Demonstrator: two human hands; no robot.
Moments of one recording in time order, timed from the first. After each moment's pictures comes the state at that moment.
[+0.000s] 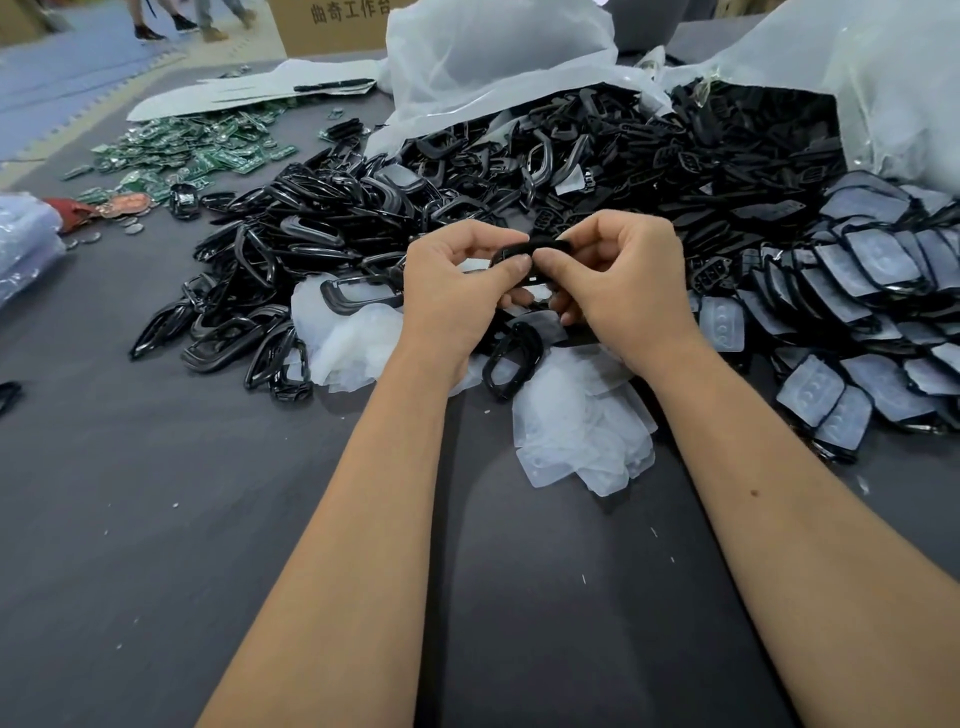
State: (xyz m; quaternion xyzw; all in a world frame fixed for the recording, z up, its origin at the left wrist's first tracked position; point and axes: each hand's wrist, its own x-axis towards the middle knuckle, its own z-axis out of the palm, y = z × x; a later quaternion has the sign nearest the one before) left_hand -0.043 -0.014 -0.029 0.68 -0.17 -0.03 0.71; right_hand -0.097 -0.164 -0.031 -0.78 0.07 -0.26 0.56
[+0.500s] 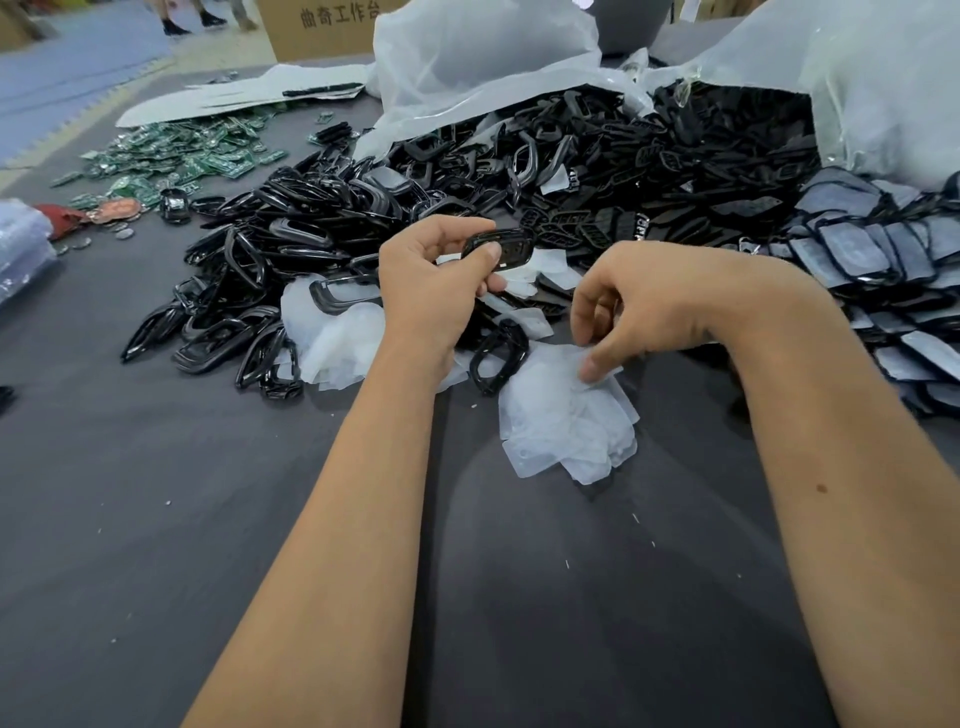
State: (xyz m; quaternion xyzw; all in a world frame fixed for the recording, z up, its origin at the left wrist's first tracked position) left_hand -0.039 -0.015 -0.032 0.67 -0.12 0.03 0.73; right_hand -0.123 -0.197 0.026 -0.96 0.03 0.15 0.22
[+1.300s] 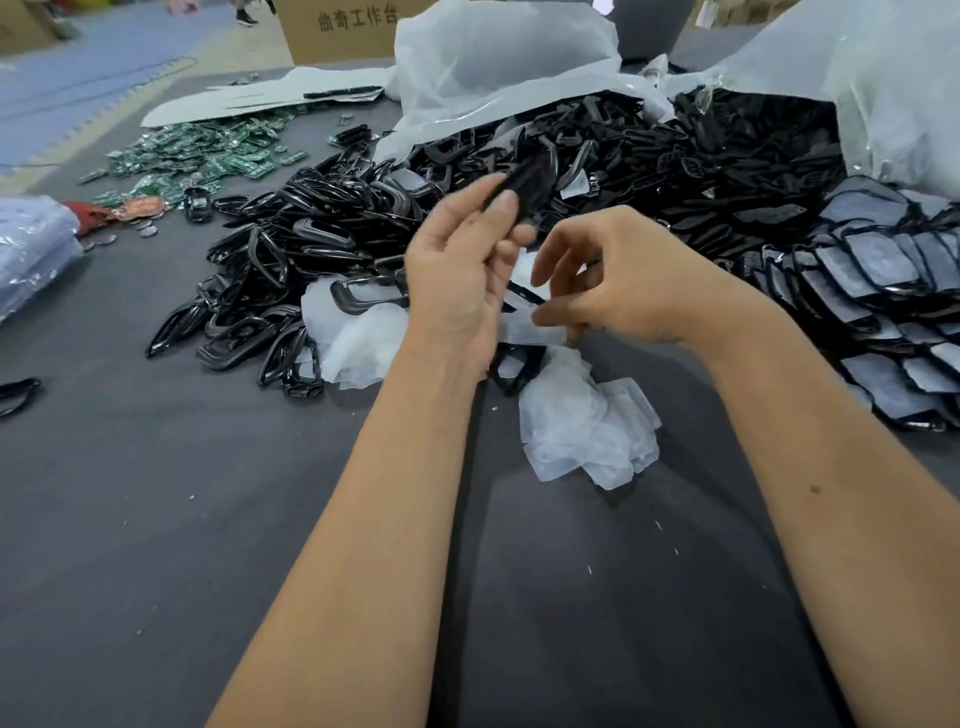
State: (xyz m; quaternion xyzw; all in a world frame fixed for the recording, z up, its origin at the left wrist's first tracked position) left_hand -0.051 -0.024 -0.006 0.41 -0.06 -0.09 0.90; right_hand -0.107 -0.179 0.011 -0.90 -0.03 -0.03 0.44
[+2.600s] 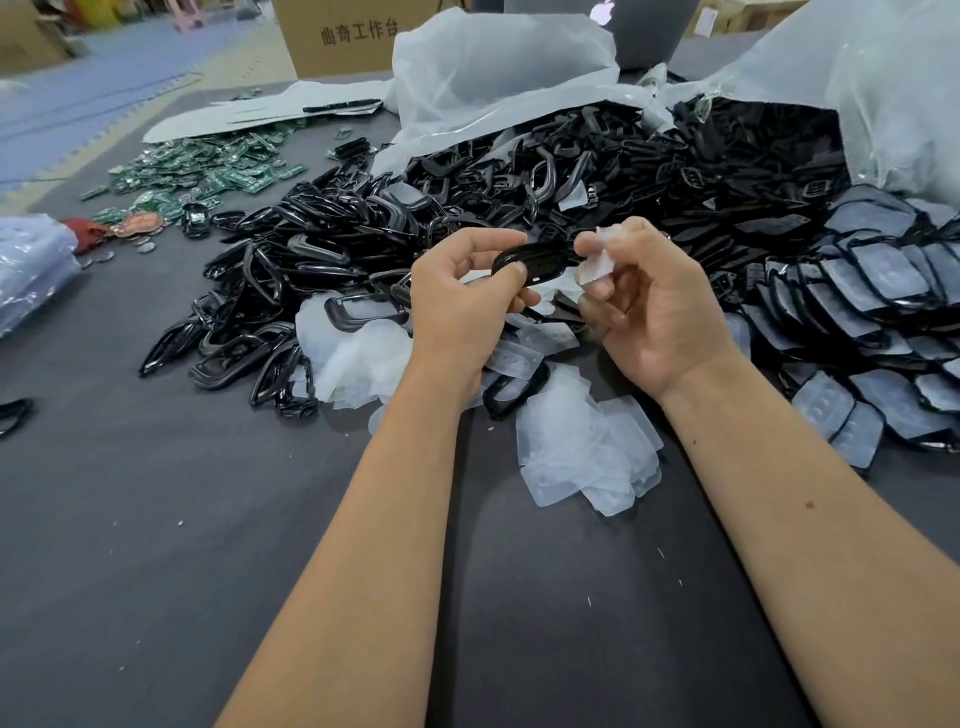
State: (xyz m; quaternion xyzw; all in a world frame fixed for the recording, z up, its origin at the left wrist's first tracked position) left_hand -0.044 -0.022 -0.029 0.67 -0.13 0.00 0.73; right_hand -0.105 -0.171 -0.021 -0.48 0.02 -0.13 0.87
